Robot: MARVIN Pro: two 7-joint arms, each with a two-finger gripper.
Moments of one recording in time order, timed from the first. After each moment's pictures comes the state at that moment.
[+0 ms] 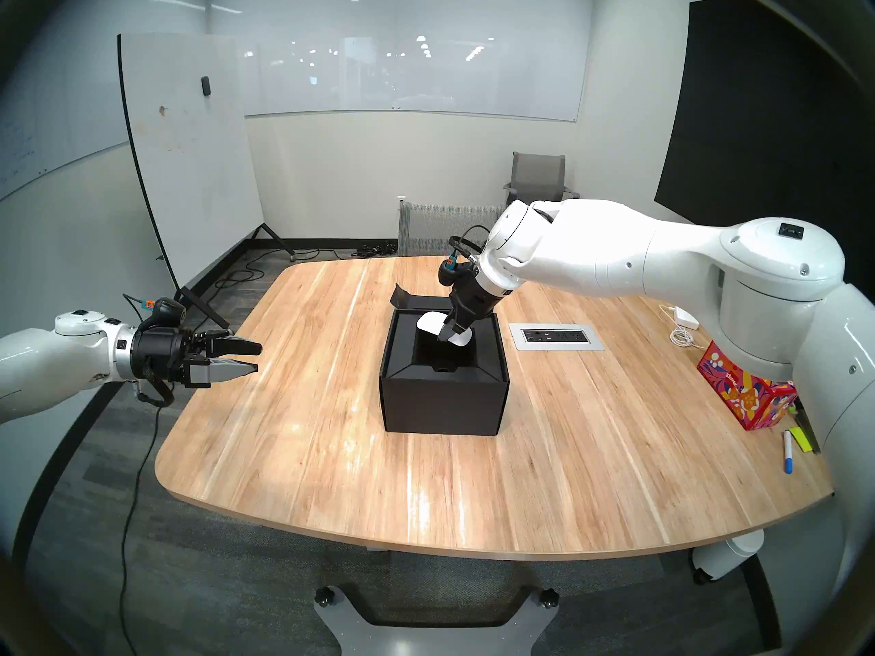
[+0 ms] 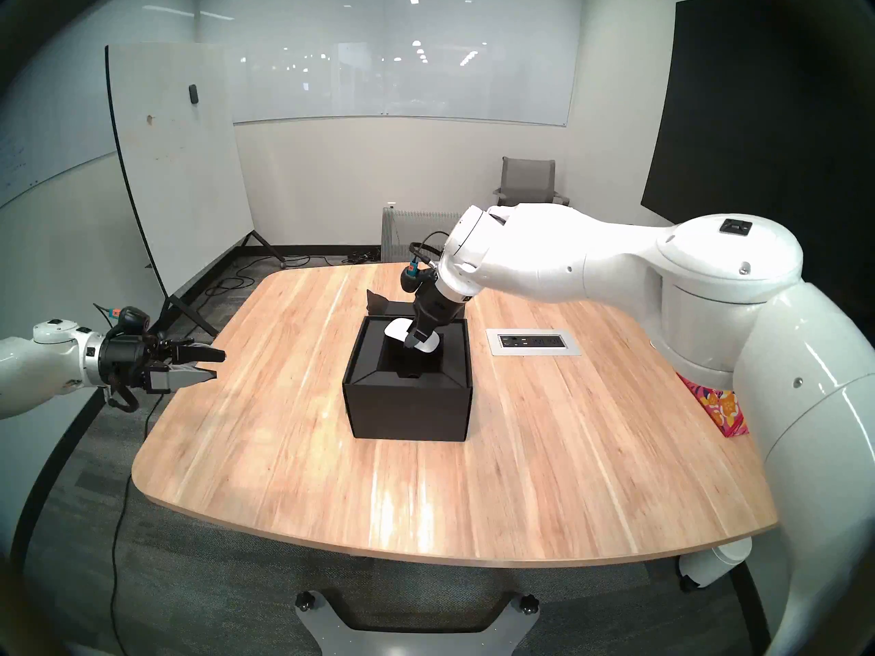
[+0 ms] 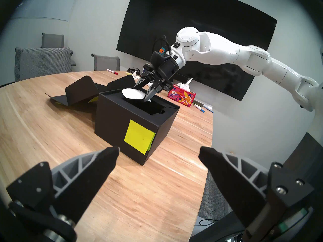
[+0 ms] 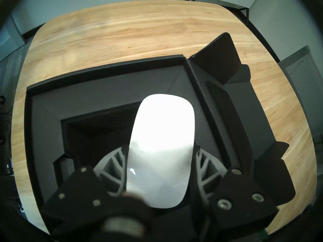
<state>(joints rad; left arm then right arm) 0.19 -0.24 0.24 -1.21 -1.52 -0.03 -1.30 0.06 -1.30 -0.36 -0.87 1.07 0.50 0.70</state>
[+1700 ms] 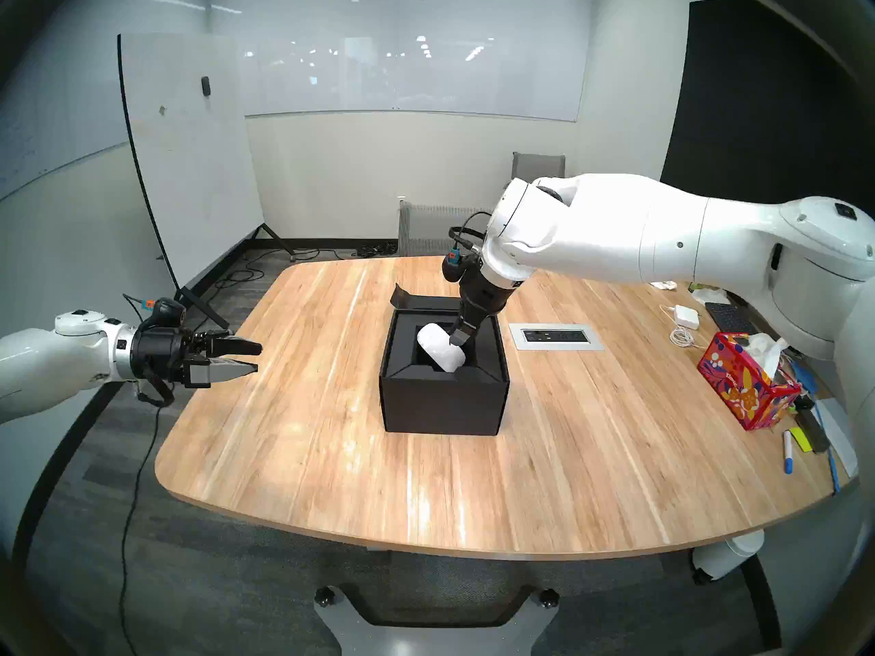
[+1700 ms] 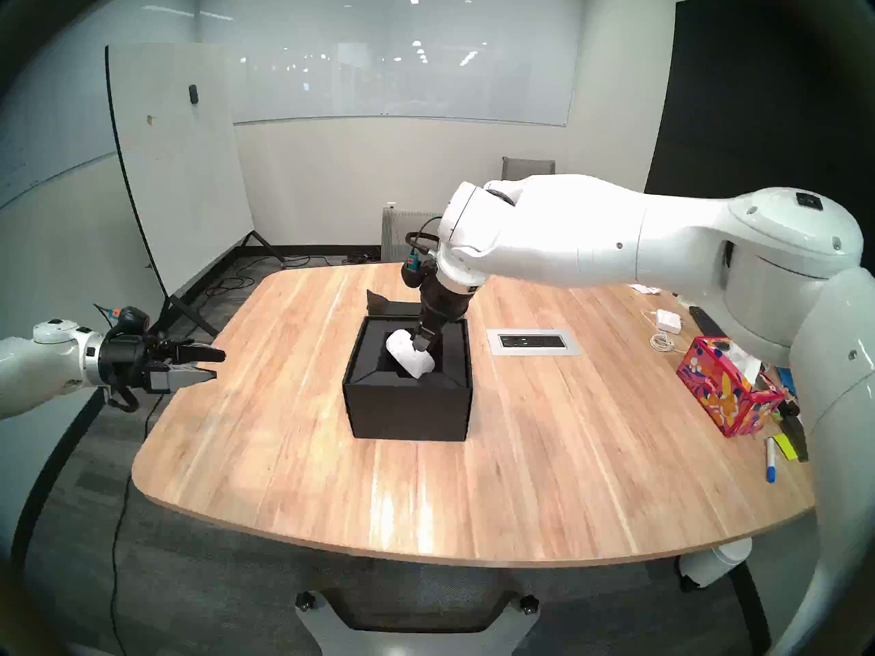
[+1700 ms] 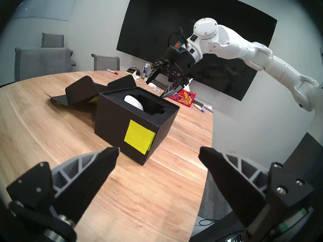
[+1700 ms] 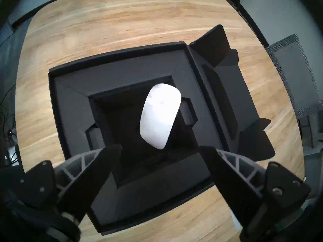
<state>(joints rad) 0.19 -0.24 0.24 -1.21 -1.52 -0.03 -1.30 0.19 -1.13 -0.33 -1.27 1.09 0.82 0.48</state>
